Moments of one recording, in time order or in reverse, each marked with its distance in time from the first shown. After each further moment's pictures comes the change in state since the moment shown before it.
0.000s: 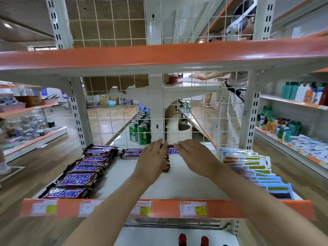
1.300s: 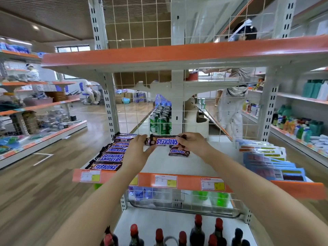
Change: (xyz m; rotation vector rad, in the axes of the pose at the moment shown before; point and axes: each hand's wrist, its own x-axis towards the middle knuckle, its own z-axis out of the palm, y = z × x) left_hand -0.083 -0.067 -0.057 -0.415 -0.024 -0.552; right_hand 0.054 -0.088 -0.061 1.343 -0.262 0.949
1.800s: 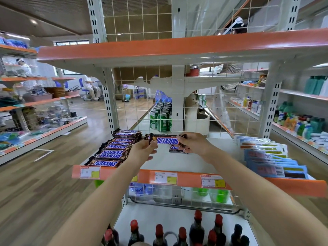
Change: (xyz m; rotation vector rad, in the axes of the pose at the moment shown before) left_hand -0.008 0.015 0.005 -0.809 -0.197 -0.485; right_hand 0.003 0.012 -0.001 0.117 -0.089 0.102
